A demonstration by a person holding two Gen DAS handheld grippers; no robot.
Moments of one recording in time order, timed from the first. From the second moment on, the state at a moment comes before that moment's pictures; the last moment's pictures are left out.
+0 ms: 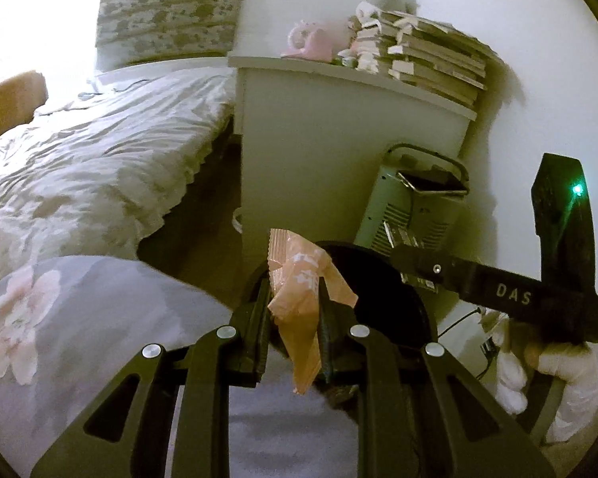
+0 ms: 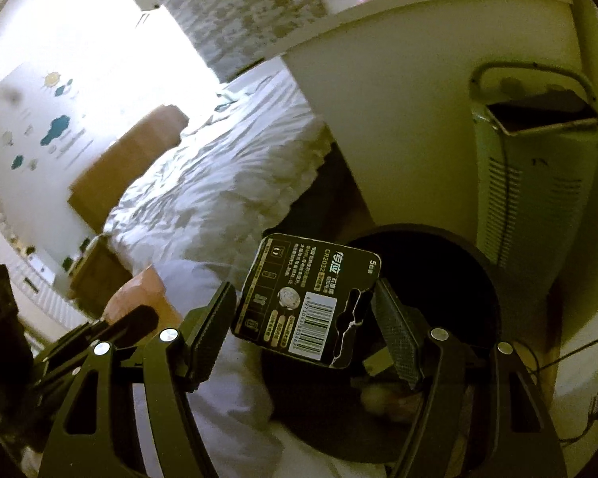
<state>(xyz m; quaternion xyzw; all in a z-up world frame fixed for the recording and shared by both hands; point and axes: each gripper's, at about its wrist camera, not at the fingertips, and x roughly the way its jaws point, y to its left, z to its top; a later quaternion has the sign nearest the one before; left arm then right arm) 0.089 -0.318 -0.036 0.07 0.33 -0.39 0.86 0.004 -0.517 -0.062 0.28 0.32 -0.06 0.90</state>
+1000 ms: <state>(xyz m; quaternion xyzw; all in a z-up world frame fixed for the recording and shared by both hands) 0.107 -0.394 -0.093 0.12 0.37 -0.42 0.82 0.012 -0.566 -0.129 0.33 0.37 -0.10 0.86</state>
